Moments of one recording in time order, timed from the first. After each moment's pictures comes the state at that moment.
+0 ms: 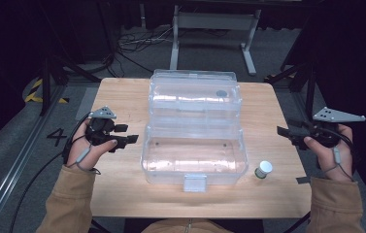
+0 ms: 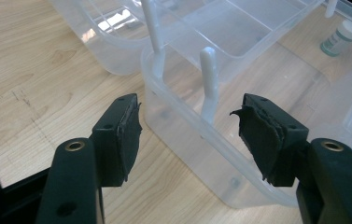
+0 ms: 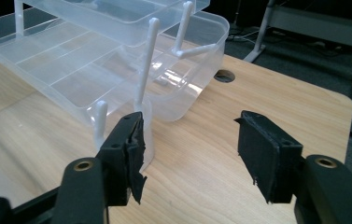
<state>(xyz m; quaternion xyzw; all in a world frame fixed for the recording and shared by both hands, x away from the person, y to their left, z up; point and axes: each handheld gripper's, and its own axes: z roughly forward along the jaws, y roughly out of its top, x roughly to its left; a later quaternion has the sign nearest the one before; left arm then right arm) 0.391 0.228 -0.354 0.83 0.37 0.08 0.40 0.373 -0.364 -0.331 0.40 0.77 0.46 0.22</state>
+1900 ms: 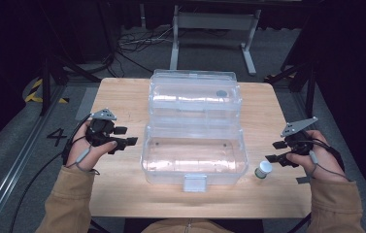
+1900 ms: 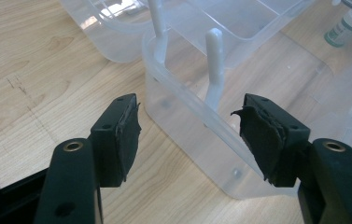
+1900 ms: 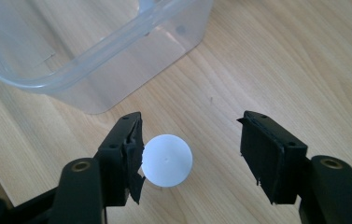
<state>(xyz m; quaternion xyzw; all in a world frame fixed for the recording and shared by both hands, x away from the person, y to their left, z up) 0.392 0.228 -0.360 0.83 0.38 0.07 0.39 0.379 -0.332 -0.367 0.32 0.91 0.25 0.10</state>
